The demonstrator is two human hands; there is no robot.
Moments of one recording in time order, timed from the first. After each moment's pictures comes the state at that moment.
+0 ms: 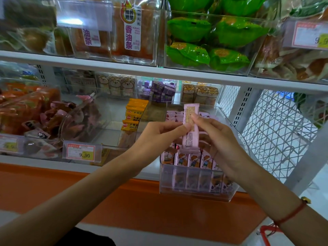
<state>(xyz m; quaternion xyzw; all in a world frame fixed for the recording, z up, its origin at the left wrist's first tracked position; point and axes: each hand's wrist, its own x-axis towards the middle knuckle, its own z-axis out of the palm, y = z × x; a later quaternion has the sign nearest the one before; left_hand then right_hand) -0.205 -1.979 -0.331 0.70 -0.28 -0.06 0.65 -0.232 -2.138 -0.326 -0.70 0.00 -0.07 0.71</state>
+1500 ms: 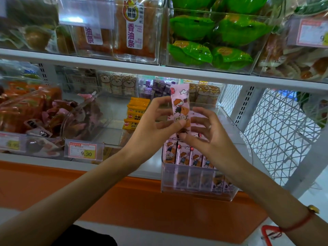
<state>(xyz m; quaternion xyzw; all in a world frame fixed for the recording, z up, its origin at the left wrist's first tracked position) -0.198 -1.969 -0.330 0.68 -0.28 0.04 0.68 -0.238 -2.130 -0.330 -0.79 -0.12 -0.13 0.59</state>
